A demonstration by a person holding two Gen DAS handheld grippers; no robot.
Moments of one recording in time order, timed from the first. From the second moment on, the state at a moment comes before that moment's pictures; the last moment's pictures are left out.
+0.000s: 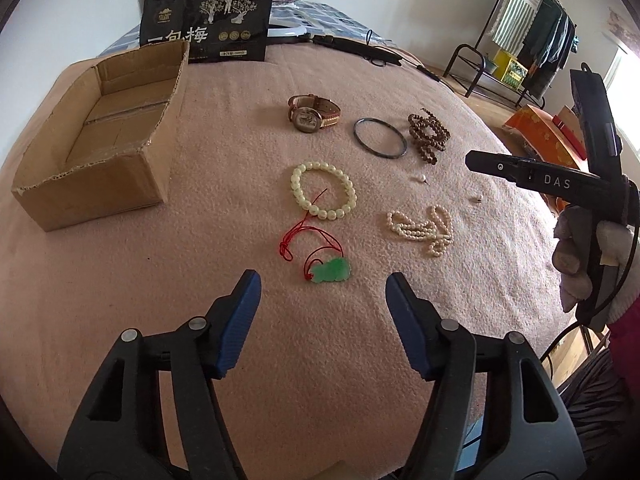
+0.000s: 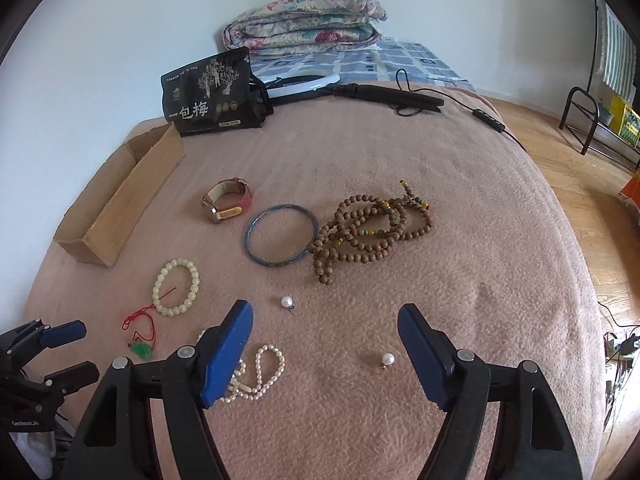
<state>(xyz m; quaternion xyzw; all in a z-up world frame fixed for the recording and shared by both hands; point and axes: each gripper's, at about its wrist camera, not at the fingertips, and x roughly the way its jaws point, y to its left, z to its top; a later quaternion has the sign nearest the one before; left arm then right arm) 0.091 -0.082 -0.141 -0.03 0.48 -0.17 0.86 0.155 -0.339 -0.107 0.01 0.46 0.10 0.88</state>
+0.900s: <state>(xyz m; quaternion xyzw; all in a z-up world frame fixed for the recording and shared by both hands) 0.116 -0.104 -0.183 -0.01 0.50 -0.14 0.86 0.179 -0.298 -0.146 -0.05 0.50 0.15 0.85</state>
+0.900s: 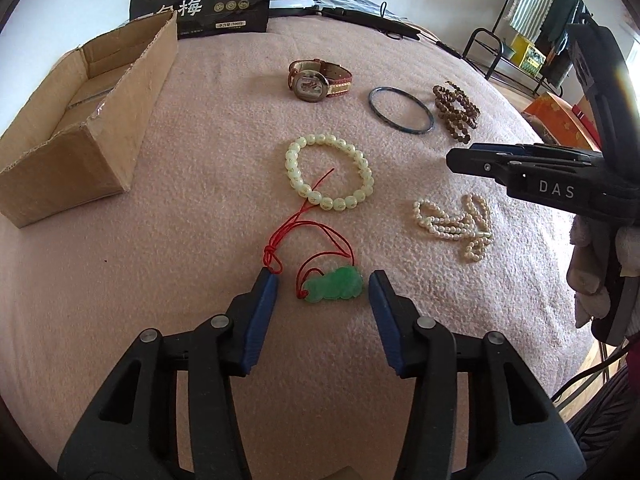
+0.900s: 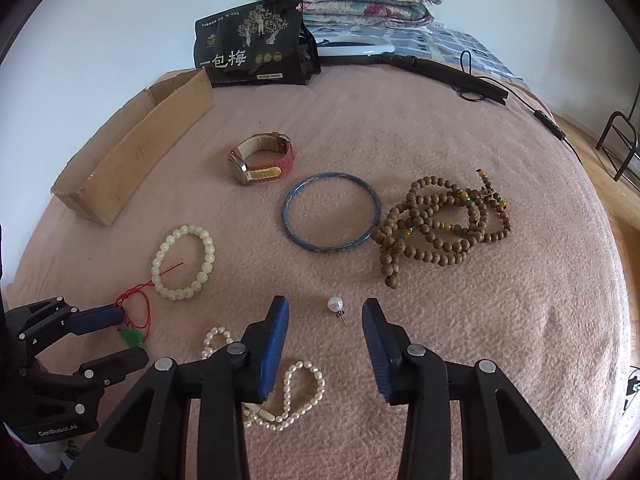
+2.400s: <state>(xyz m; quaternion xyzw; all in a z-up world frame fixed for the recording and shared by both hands) 0.102 -0.054 -0.120 -0.04 0.43 -0.12 0.90 0.173 -0.287 -0.100 -0.04 0.47 0.14 0.87</state>
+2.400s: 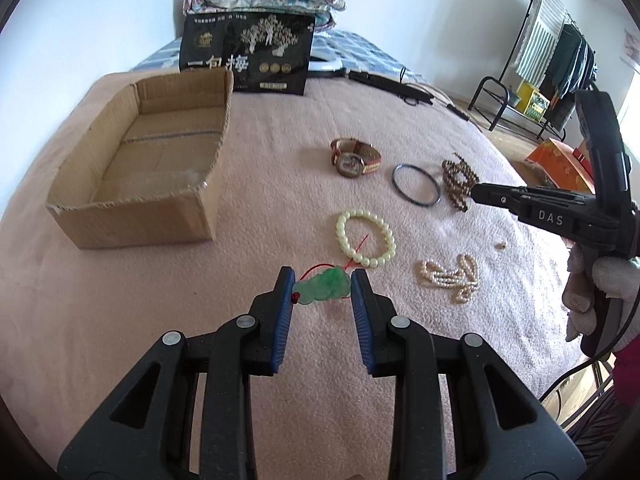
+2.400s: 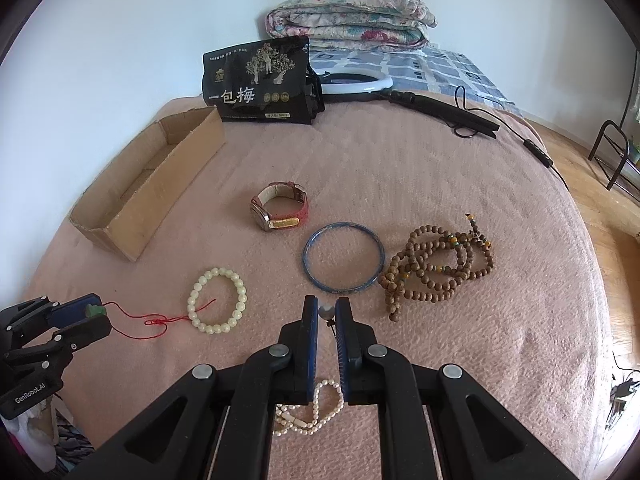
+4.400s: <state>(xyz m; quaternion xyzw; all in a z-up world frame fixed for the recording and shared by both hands) 0.192 0.124 -0.040 -0.14 0.35 -0.03 0.93 0.238 -0.072 -0.065 -0.01 0.42 0.28 0.86</state>
